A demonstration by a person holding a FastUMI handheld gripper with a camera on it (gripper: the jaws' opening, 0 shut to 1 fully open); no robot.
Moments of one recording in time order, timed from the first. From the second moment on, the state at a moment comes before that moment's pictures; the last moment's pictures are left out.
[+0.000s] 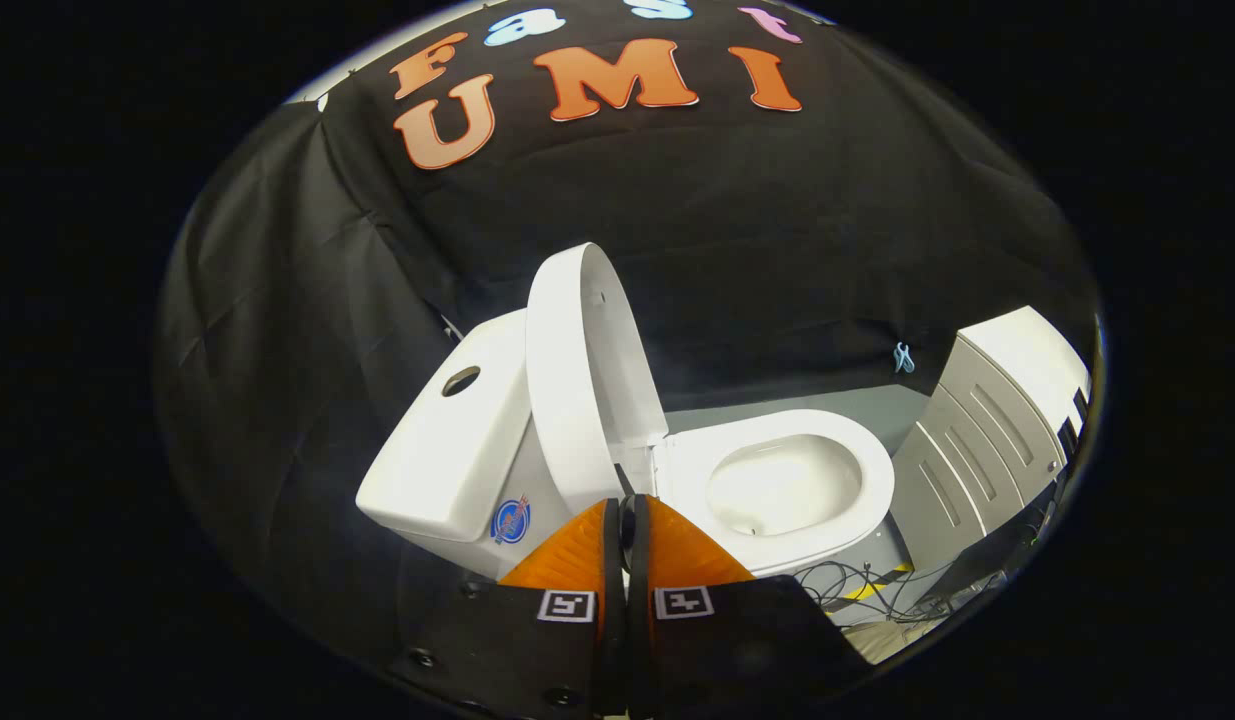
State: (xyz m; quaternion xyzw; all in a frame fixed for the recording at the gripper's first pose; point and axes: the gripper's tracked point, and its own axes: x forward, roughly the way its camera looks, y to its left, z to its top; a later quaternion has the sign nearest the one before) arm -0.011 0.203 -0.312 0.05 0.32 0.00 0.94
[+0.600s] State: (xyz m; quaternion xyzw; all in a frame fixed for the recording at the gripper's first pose) arm -0.014 0.255 -0.323 -0.02 0.33 0.04 0.94
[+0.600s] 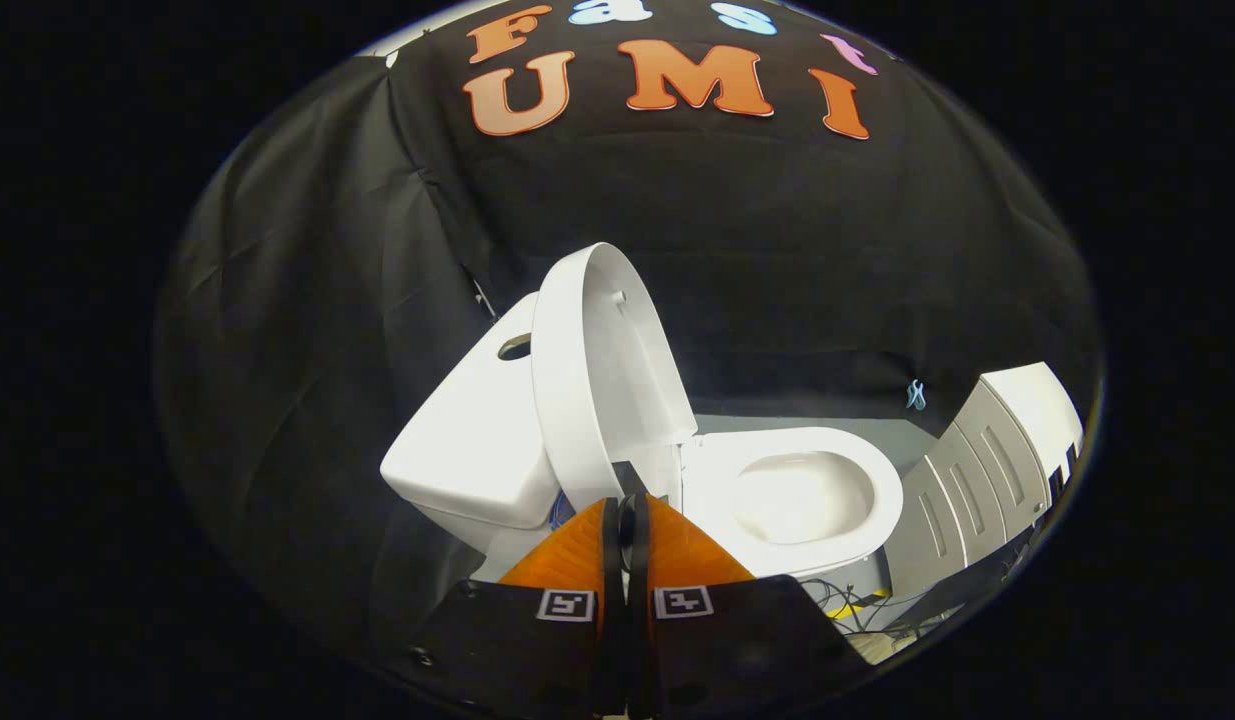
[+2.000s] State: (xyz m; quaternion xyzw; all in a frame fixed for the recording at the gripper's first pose) arm -0.010 0.115 -0.127 0.02 0.17 0.08 0.98
